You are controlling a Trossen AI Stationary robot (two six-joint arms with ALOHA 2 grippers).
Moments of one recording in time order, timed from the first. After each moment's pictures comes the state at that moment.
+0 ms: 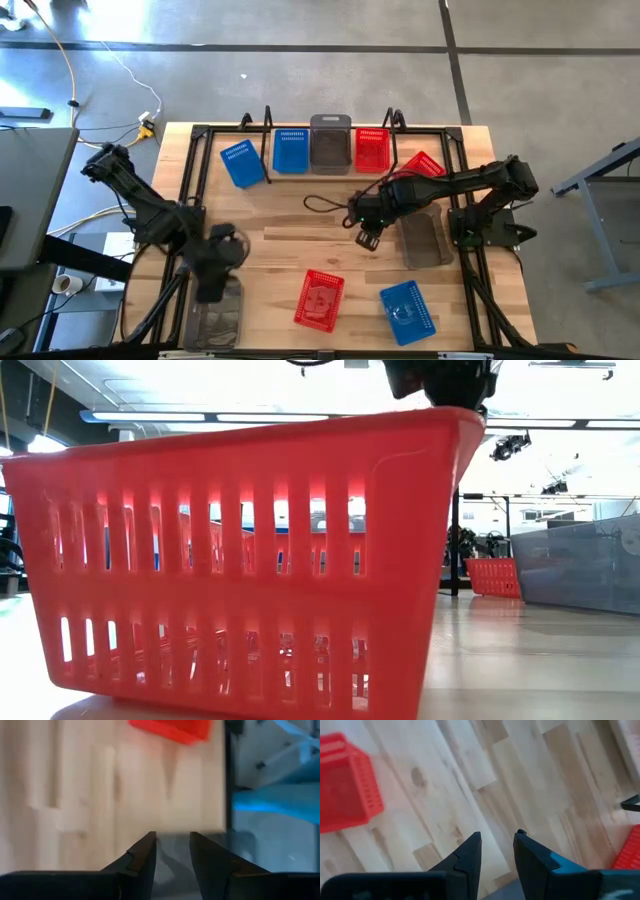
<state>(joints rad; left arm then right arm) -0.62 1.26 1.23 -1.10 -0.09 -0.75 0.15 1.63 1.43 -1.12 0.09 0.59</state>
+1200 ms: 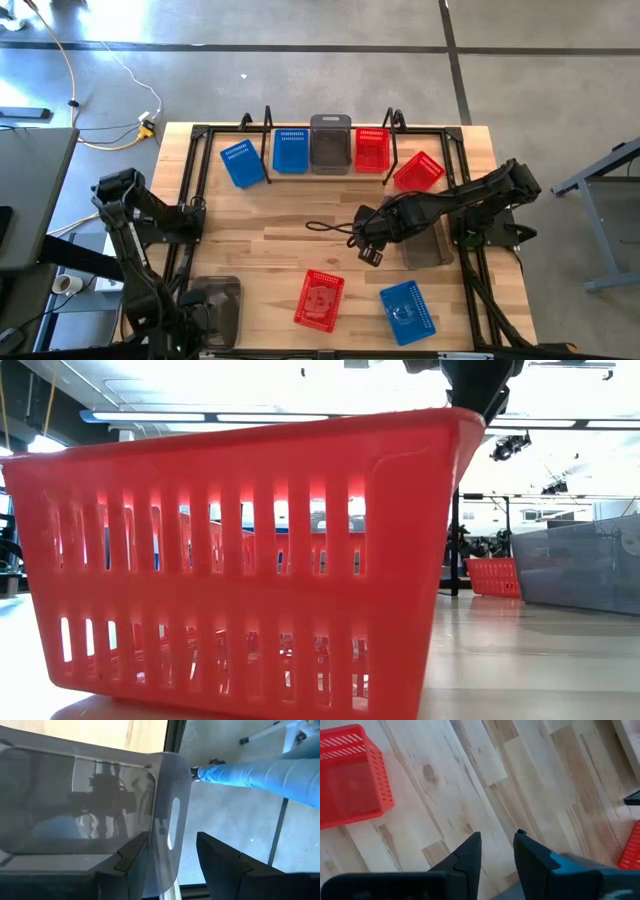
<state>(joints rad) -1.06 1.59 1.23 -0.83 -0.10 -1.34 0.30 1.63 1.43 -1.12 0.20 0.72</state>
